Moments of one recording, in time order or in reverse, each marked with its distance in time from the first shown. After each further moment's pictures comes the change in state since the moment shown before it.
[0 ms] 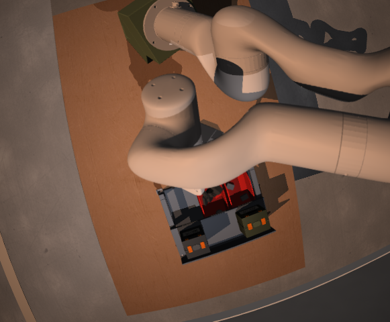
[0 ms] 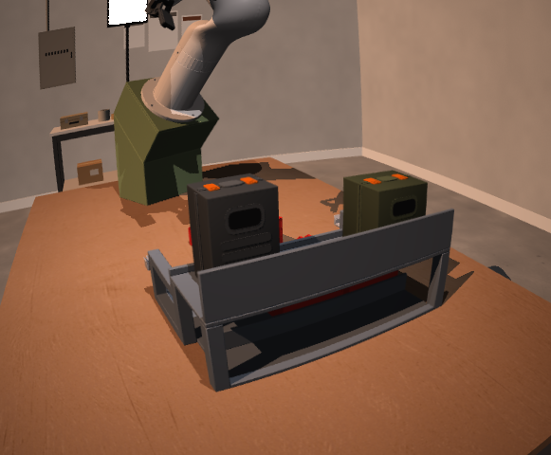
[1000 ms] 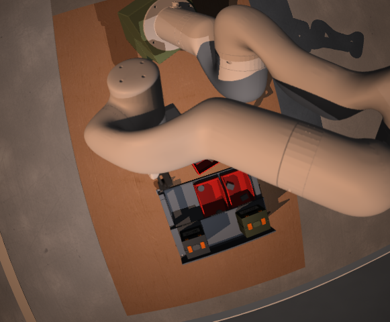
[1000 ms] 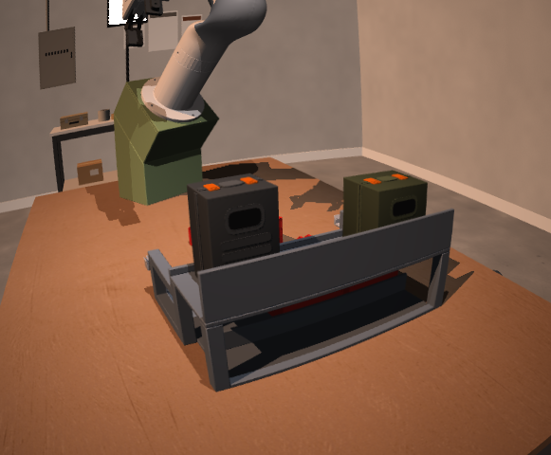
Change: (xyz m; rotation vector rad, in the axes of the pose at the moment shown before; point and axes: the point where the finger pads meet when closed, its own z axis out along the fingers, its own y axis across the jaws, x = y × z) arm -0.007 -0.090 -0.028 0.119 -0.011 0.479
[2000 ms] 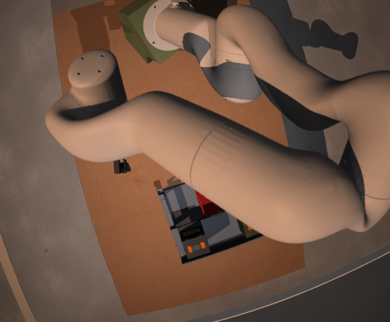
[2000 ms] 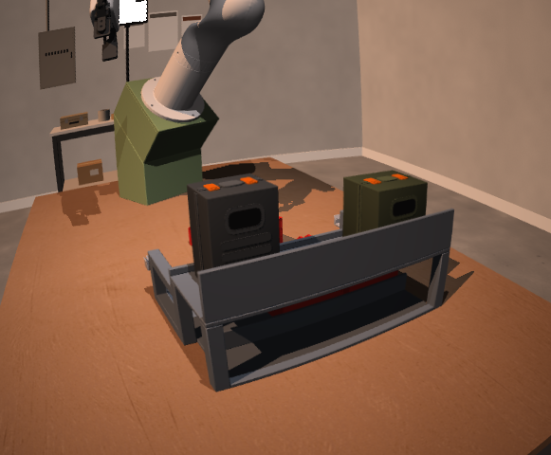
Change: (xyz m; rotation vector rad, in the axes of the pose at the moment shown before) arm -0.049 -0.078 -0.017 0.116 -0.014 0.472
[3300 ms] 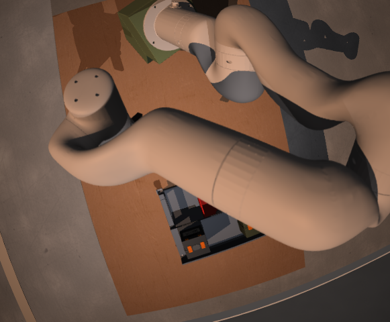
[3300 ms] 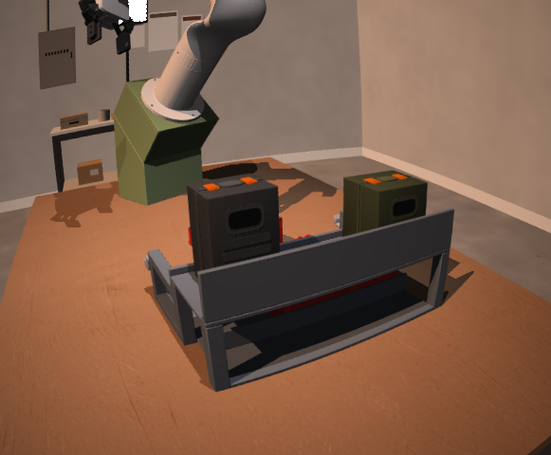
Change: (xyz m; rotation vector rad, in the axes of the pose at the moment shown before) arm 0.008 0.005 0.001 0.130 -0.007 0.510
